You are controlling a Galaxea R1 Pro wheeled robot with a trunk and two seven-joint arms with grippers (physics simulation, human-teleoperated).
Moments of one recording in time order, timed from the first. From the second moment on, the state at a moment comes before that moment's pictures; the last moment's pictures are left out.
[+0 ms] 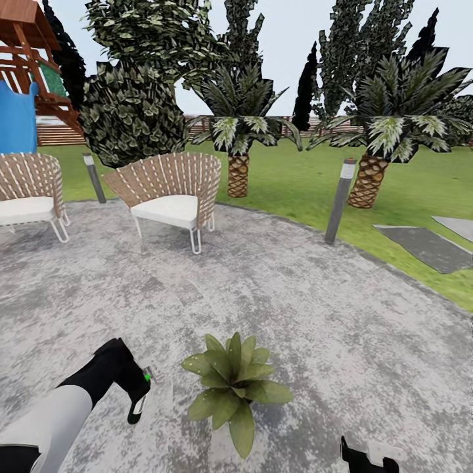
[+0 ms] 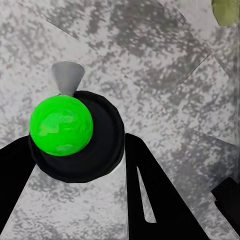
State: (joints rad) left arm -0.76 0.16 -0.08 -0.53 -0.88 0.53 -0.98; right arm -0.40 -0.13 0.29 -0.09 -0.46 -0.56 -0.10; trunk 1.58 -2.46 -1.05
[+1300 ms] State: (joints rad) left arm -0.76 0.16 -0.17 -0.53 -0.89 0.47 -0.98; right arm -0.40 -0.13 0.29 -0.09 -0.46 -0.56 -0.10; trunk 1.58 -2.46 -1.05
